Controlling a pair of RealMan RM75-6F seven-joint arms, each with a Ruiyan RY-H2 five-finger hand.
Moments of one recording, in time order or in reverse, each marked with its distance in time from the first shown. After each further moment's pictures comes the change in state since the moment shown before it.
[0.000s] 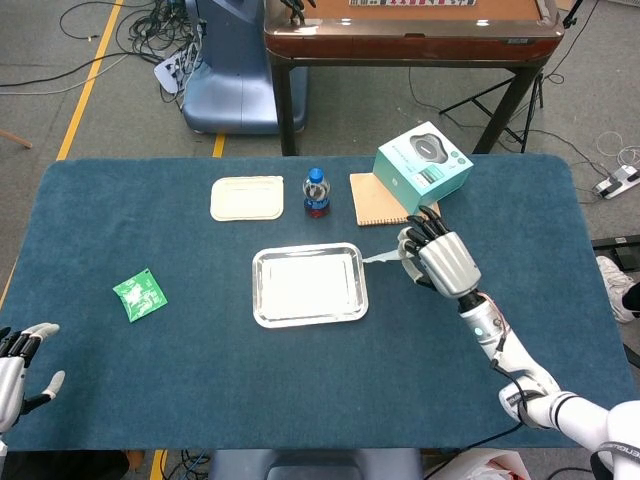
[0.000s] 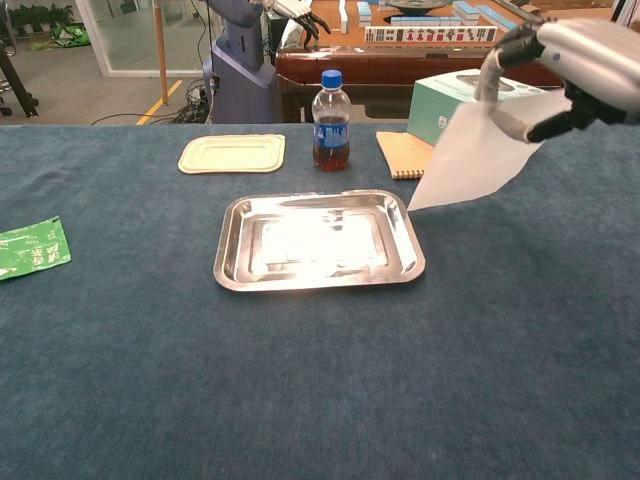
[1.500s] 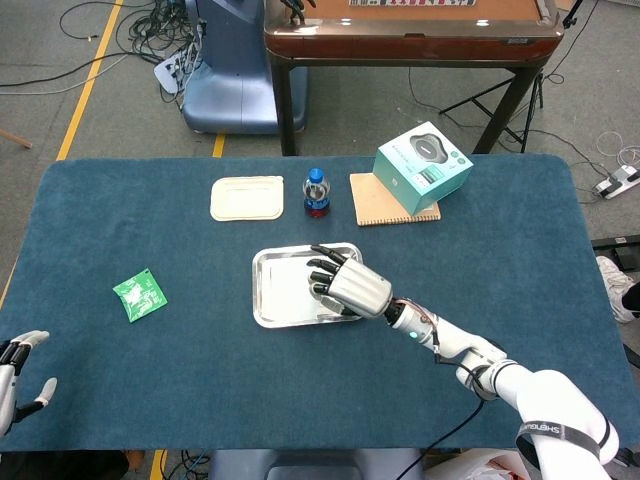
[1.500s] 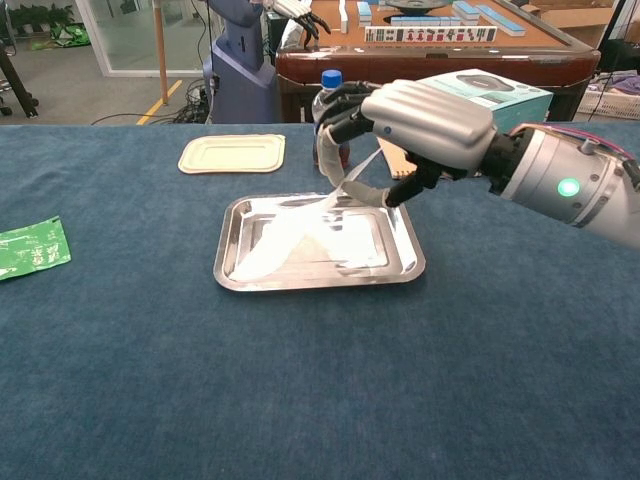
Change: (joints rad) left arm 0.029 -0.011 0.005 0.005 -0.016 0.015 -0.002; right arm 0.241 -0.246 -0.181 0.371 -0.203 0.052 0.279
